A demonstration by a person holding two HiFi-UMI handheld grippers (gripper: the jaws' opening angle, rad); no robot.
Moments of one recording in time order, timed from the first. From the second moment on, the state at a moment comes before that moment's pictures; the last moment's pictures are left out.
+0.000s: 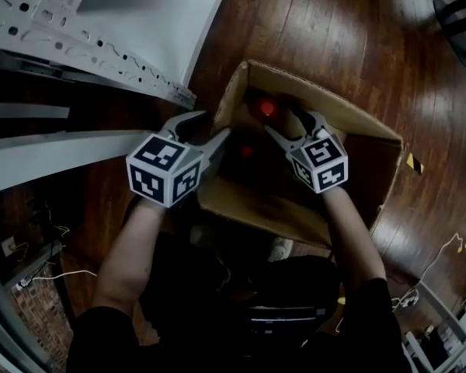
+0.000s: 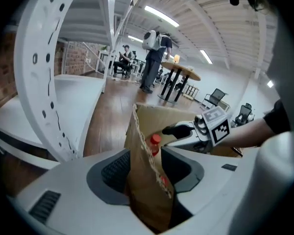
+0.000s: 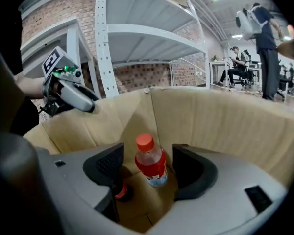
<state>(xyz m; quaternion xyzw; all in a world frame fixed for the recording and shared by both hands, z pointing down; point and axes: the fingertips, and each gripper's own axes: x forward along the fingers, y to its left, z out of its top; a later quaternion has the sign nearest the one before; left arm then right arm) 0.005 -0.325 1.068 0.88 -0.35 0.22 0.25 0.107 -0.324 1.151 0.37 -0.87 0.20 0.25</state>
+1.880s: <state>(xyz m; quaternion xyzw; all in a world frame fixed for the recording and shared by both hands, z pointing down) 0.010 -0.292 0.900 0.86 -0.41 0.20 0.21 0.113 -0.292 0.929 0.40 -0.86 0.18 0.26</state>
